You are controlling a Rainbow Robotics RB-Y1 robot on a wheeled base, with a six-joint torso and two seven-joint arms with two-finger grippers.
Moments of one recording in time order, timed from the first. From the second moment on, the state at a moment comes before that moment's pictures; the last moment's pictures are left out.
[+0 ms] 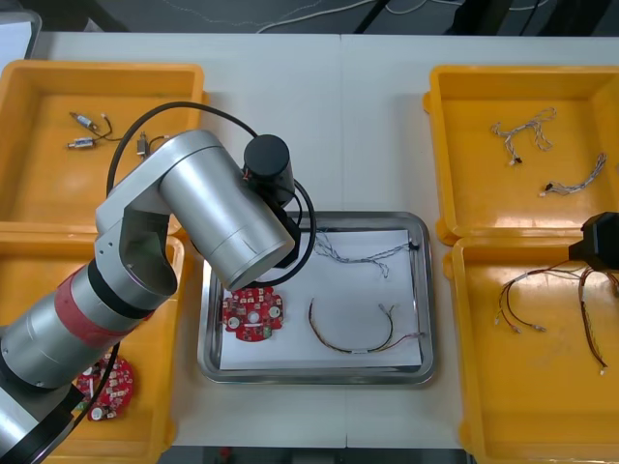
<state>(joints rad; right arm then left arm) -0.16 -0.82 -0.20 -2.14 -0.81 1.76 1.15 -0.63 0.38 -0.63 -1.95 0.29 1.77 -0.73</state>
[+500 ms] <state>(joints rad) -0.16 -0.82 -0.20 -2.14 -0.81 1.76 1.15 -0.61 0.36 -0.65 -1.85 0.25 1.69 -0.73</state>
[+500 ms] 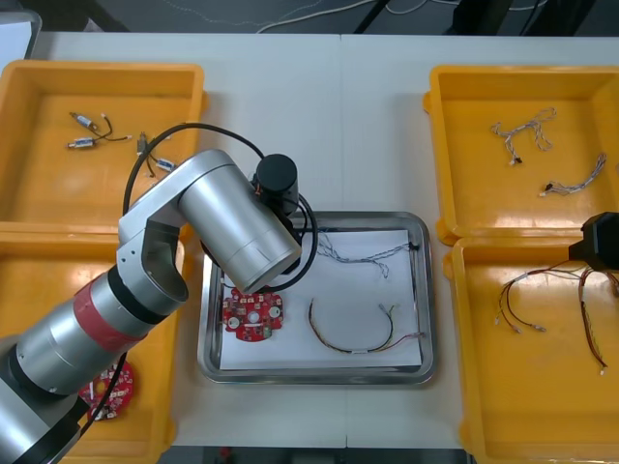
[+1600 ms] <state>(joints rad) -0.16 -0.82 -0.20 -2.14 -0.81 1.76 1.15 -0.58 0.36 -0.67 -1.85 0.26 1.67 -0.69</state>
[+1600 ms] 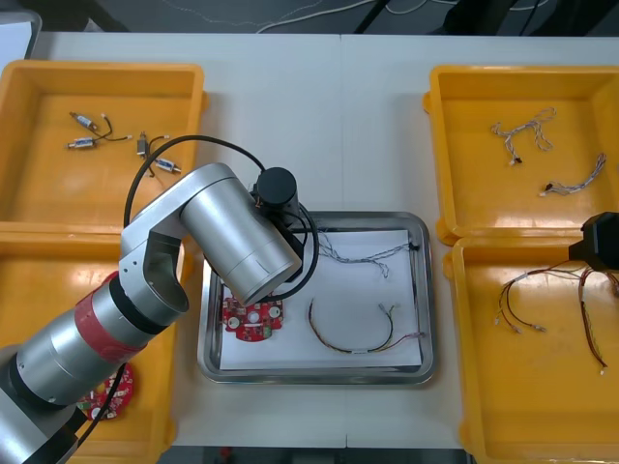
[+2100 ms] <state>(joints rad) -0.16 -0.82 -0.20 -2.14 -0.81 1.76 1.15 -0.58 0.36 -0.65 -1.85 0.28 1.67 -0.69</state>
